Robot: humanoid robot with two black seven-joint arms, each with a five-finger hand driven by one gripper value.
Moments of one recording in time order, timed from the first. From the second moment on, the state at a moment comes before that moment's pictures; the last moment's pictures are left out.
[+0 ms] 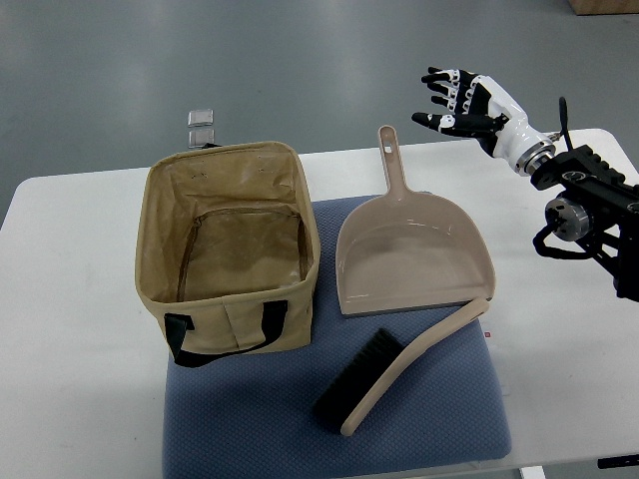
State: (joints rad) left arm -0.01 0.00 -0.12 -0.16 -0.06 0.05 0.06; right arm 0.92 -0.39 0.36 0.76 -0.40 0.12 0.49
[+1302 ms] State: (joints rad) left arm -0.01 0.00 -0.12 -0.16 -0.06 0.05 0.06; right arm 0.91 -0.73 0.22 1.34 -1.62 0.24 0.50
